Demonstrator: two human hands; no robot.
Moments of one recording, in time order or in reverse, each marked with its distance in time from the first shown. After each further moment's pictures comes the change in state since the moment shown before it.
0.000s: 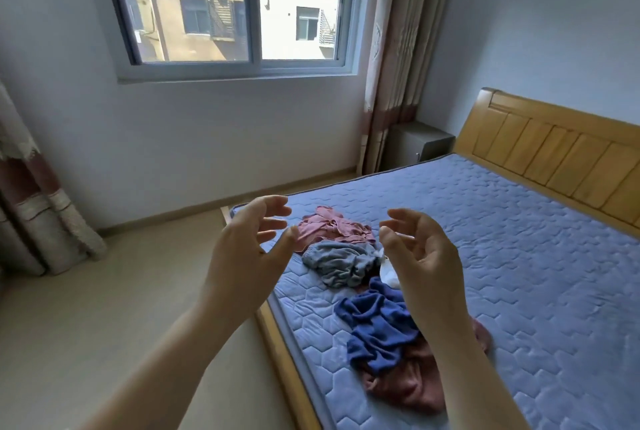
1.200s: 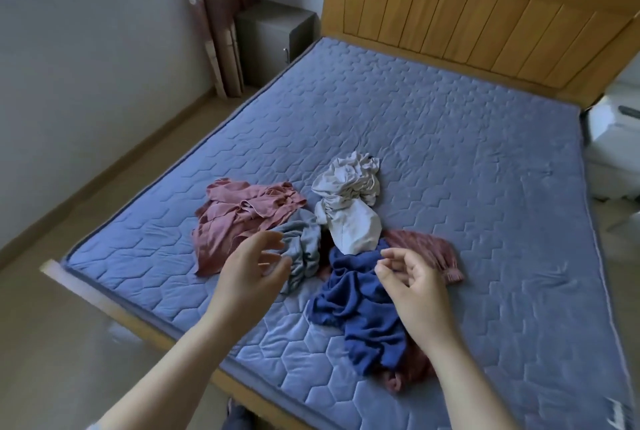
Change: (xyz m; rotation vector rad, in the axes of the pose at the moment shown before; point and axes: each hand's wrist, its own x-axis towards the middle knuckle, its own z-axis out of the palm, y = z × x) left_hand 0.318 -0.276 0.210 -0.003 -0.796 -0.165; right_hand 0.198 0.267 0.102 -0.245 0.405 0.635
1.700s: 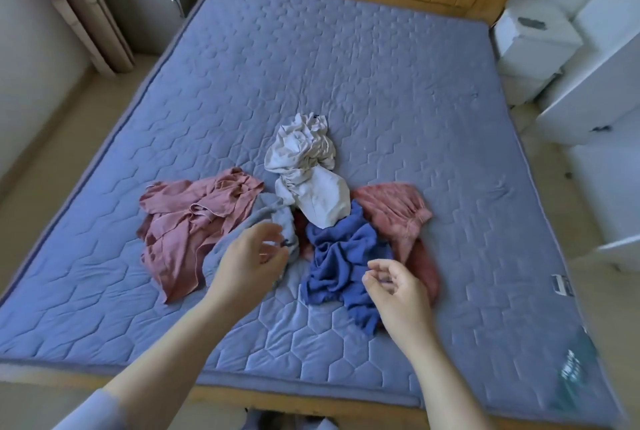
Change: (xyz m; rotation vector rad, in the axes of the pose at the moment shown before) left_hand 0.114 -0.049 0.000 0.113 -0.394 0.080; right_hand -0.001 0.042 0.084 -0.023 0.271 0.324
